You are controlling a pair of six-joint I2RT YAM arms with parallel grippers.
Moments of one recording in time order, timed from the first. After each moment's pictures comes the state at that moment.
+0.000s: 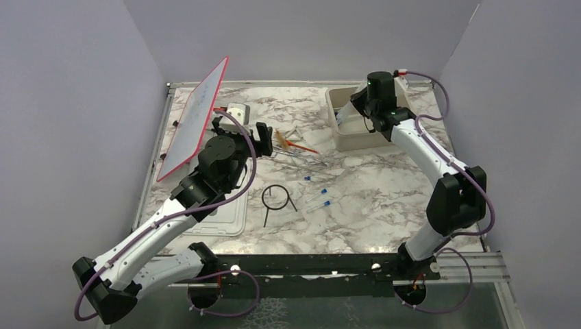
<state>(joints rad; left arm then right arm) -0.76 0.91 0.96 -0.10 -0.50 -0.17 0.33 1.64 1.41 -0.22 0.28 0.93</state>
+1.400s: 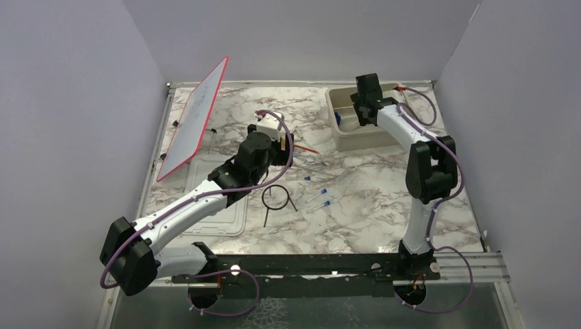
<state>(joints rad) -0.76 1.19 0.89 -0.02 -0.34 -0.23 0.26 2.01 1.61 -0.40 0.47 1.35</state>
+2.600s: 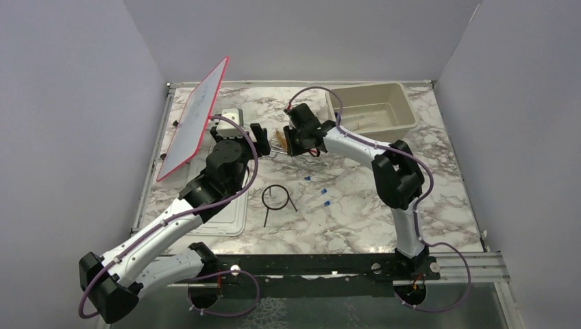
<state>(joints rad) -0.75 0.93 0.85 -0.02 -0.62 -0.31 0.70 2.06 1.61 -0.38 0.00 0.29</state>
